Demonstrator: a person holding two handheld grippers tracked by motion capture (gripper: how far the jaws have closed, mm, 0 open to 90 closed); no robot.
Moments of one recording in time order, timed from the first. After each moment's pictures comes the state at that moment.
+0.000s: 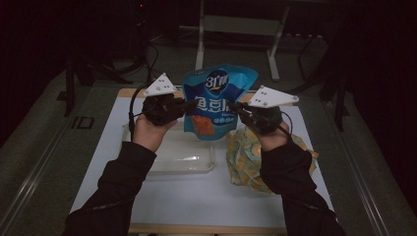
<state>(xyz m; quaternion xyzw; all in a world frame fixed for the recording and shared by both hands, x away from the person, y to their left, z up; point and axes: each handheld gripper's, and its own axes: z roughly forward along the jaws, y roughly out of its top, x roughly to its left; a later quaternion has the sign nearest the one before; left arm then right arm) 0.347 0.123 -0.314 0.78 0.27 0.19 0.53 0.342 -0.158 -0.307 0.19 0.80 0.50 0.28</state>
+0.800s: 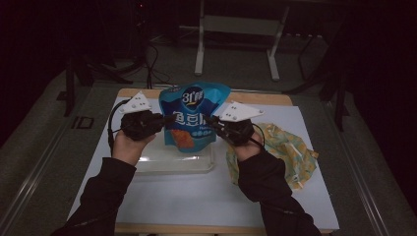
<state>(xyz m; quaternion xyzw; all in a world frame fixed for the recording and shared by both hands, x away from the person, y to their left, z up) 0.332 0.173 -0.362 0.78 0.30 0.18 0.52 0.339 -0.108 -0.353 0.18 0.81 0.50 0.25</state>
